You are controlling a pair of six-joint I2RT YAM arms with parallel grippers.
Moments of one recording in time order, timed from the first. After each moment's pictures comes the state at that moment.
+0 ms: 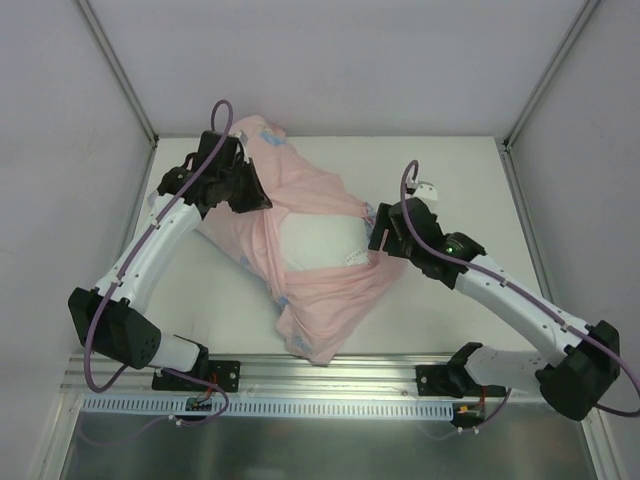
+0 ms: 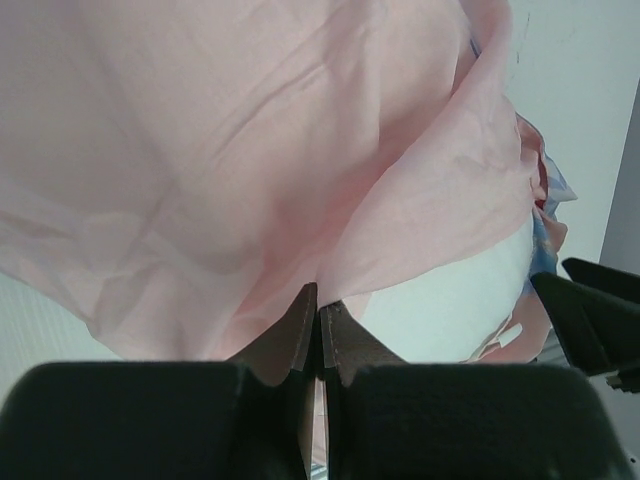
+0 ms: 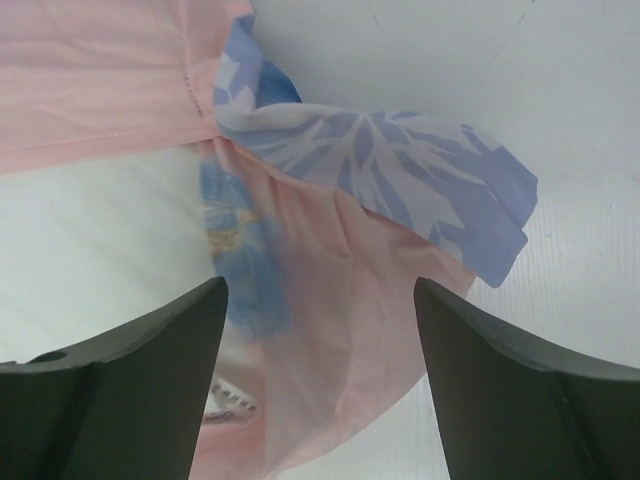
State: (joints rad) left arm -0.33 1.41 1.44 -0.83 0.17 -0.59; right arm 0.73 1.14 1.00 -0.59 0.42 0.68
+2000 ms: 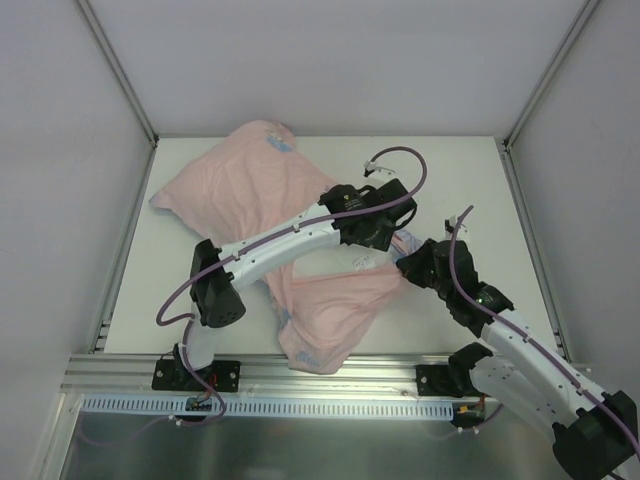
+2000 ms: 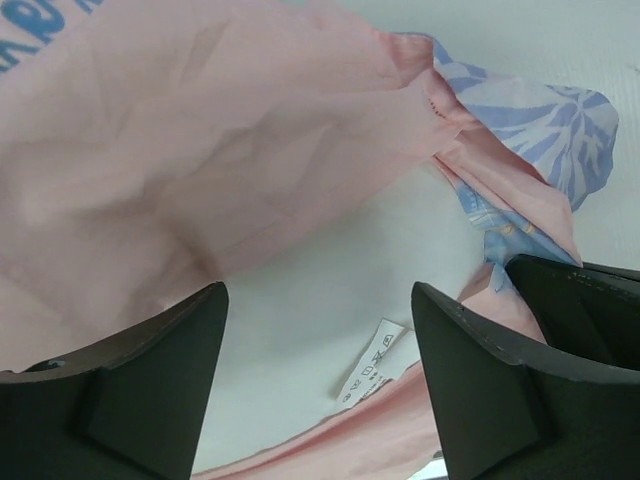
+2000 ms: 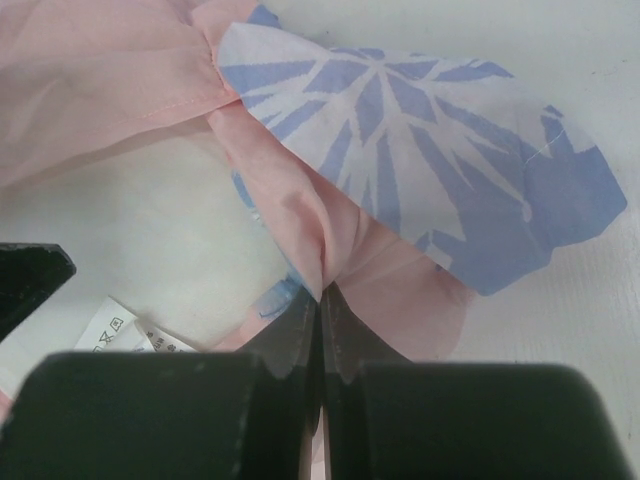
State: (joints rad) left arm -1.07 2.01 2.08 -1.14 -0.48 -0.61; right arm 0.53 0.77 0.50 -0.29 0.14 0.84
